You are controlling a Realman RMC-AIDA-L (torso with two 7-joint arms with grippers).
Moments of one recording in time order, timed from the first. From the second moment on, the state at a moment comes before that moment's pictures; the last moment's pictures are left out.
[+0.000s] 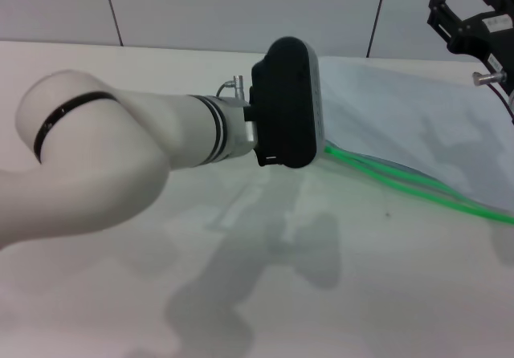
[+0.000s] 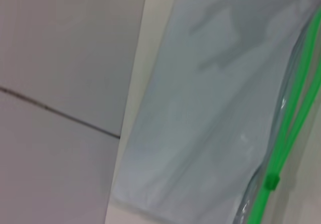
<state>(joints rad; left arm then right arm) -0.59 -2.03 2.04 1.26 2.87 0.61 -2.42 0.38 2.03 -1.85 -0.86 0.34 -0.47 0.09</state>
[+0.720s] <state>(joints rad) -0.59 -2.03 2.11 1.08 2.87 0.34 -2.32 0.38 2.03 -1.85 -0.86 0.34 -0.47 0.10</state>
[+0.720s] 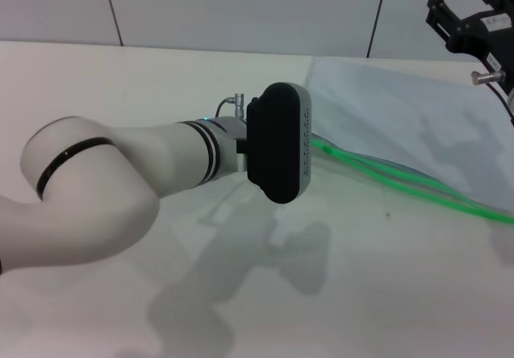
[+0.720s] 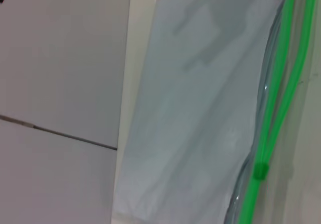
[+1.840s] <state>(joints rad) -0.62 -2.04 2.13 0.94 2.85 0.13 -2.28 0.39 2.03 -1.86 -0.87 0.34 -0.47 0.10</state>
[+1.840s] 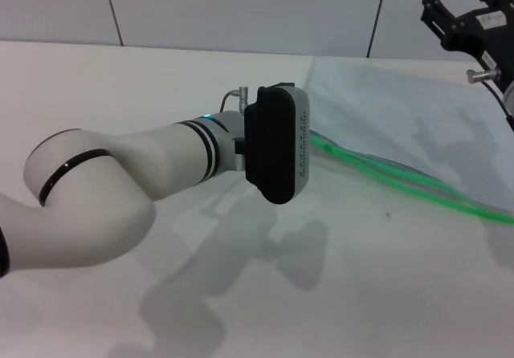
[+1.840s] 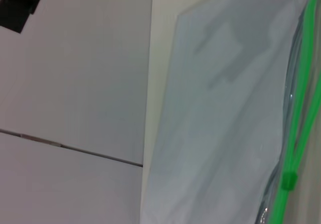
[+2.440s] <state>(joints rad) -0.65 -2.04 2.17 0.89 2.79 0.08 -2.29 0.39 2.03 -1.87 -0.87 0.34 -0.48 0.10</state>
